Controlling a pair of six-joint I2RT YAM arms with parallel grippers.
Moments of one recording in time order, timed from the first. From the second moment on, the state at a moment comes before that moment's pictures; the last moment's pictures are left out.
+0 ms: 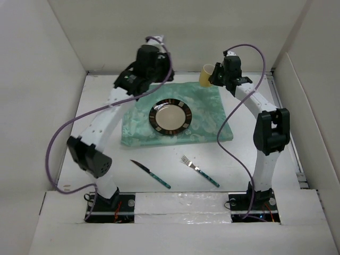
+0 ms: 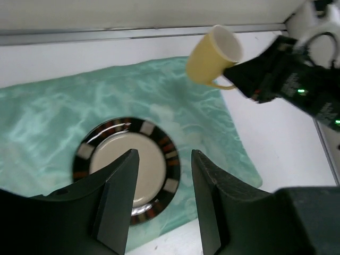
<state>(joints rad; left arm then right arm) -0.51 1.64 1.89 -0.67 -0.09 -0.40 0.22 1.97 1.70 -0.19 -0.06 0.38</state>
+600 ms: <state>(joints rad) -0.56 1.20 1.34 -0.58 -0.23 -0.58 0.25 2.07 1.71 -0.23 0.10 0.28</state>
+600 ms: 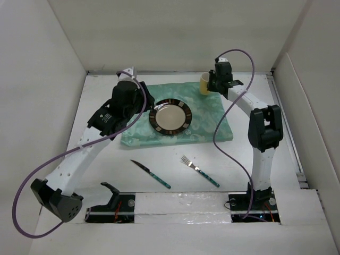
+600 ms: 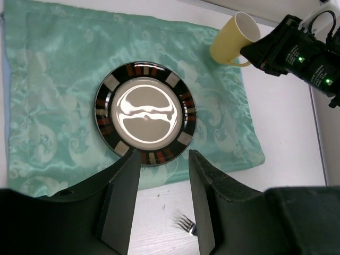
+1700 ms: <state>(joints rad) -0.56 1.03 1.30 -0.67 -0.31 -0.56 0.49 1.22 1.12 -0.38 0.04 0.46</state>
